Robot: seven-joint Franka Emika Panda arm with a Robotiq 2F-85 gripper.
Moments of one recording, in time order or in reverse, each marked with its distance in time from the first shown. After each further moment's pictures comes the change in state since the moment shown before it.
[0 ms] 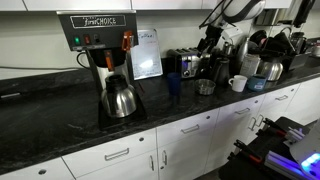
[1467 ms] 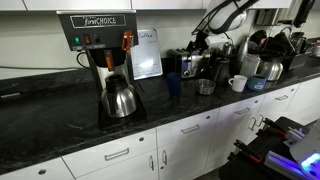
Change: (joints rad) arm -0.031 0.237 -0.001 0.146 -0.031 0.195 0.203
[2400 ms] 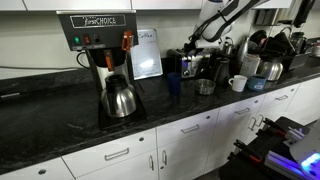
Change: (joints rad) arm 0.002 0.182 -0.053 0.171 -0.172 0.057 0.317
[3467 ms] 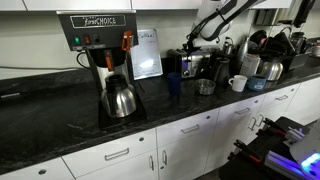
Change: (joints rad) arm 0.023 0.005 -0.001 0.023 0.007 -0.009 0.021
